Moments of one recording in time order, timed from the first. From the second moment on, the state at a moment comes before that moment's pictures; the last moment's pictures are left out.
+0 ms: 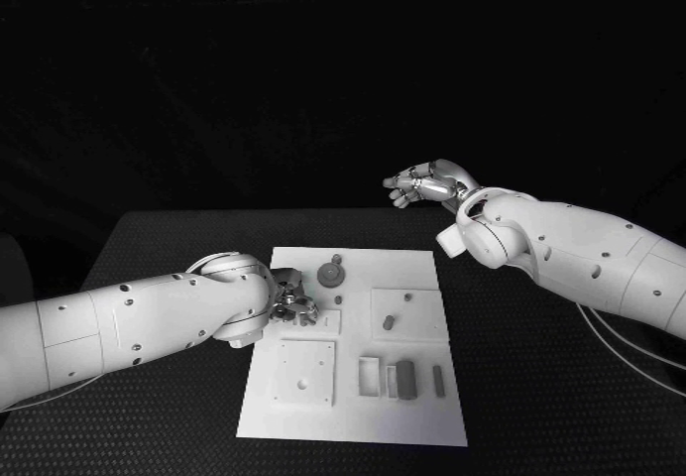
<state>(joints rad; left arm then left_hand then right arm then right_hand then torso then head) 1.32 -0.64 -0.23 1.43 -1.06 0.01 -0.56 0.85 0.07 0.55 -0.23 0.45 1.07 0.08 0.30 0.74 1.43 -0.08 0.89 0.97 1.27 -0.15 1.30 0.91 0.07 1.05 -0.17 1.22 1.31 1.26 -0.63 0.04 1.14 -0.60 -0.28 0.14 0.86 -0.12 0.45 -0.16 0.34 0.75 0.19 0.27 0.43 0.90 0.17 0.41 0.08 0.85 0.15 0.44 0.49 0.20 0.61 0.21 0.44 0.97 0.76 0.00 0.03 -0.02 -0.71</state>
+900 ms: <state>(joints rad) 1.32 -0.63 -0.23 1.42 -1.08 0.04 -0.56 0.78 0.10 0.55 -0.23 0.48 1.08 0.07 0.31 0.76 1.44 -0.10 0.90 0.95 1.28 -0.17 1.32 0.89 0.09 1.05 -0.17 1.23 1.31 1.26 -0.63 0.04 1.13 -0.61 -0.28 0.14 0.86 -0.12 0.45 -0.16 0.34 0.75 0.19 0.28 0.43 0.90 0.18 0.41 0.08 0.85 0.15 0.44 0.49 0.20 0.61 0.21 0.44 0.97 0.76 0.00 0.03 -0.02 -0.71</state>
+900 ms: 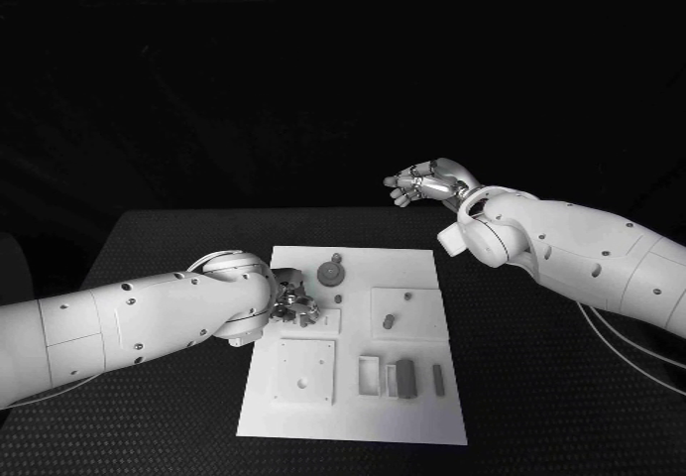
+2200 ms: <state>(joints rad) 1.31 -0.60 -0.23 1.39 -1.10 0.07 -0.56 0.72 0.13 0.57 -0.21 0.43 1.11 0.06 0.32 0.77 1.44 -0.10 0.92 0.92 1.28 -0.17 1.34 0.87 0.09 1.05 -0.17 1.24 1.31 1.26 -0.63 0.04 1.13 -0.61 -0.28 0.14 0.86 -0.12 0.45 -0.16 0.34 0.75 0.19 0.28 0.43 0.90 0.17 0.41 0.08 0.85 0.15 0.44 0.49 0.20 0.61 0.21 0.44 0.97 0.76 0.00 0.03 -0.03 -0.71</state>
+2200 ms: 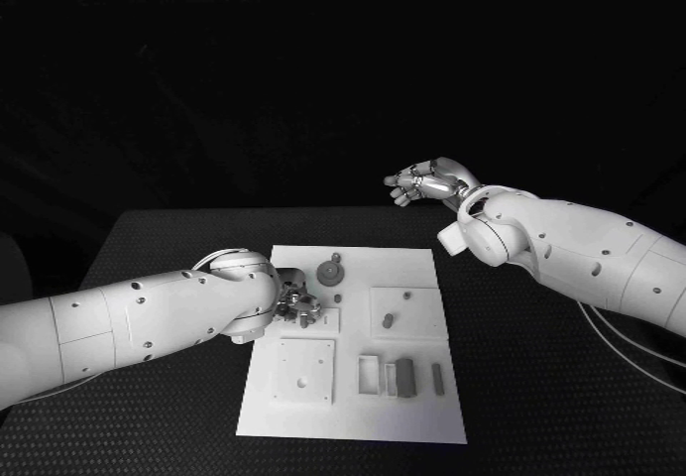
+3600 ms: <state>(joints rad) 1.30 -0.61 -0.23 1.37 -1.13 0.08 -0.57 0.63 -0.14 0.54 -0.07 0.05 1.22 -0.01 0.31 0.78 1.41 -0.13 0.94 0.89 1.29 -0.22 1.35 0.84 0.15 1.04 -0.17 1.24 1.31 1.26 -0.64 0.04 1.13 -0.61 -0.27 0.14 0.86 -0.12 0.44 -0.14 0.35 0.75 0.20 0.28 0.42 0.90 0.17 0.40 0.07 0.84 0.16 0.43 0.49 0.20 0.59 0.22 0.43 0.98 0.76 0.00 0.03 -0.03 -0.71</state>
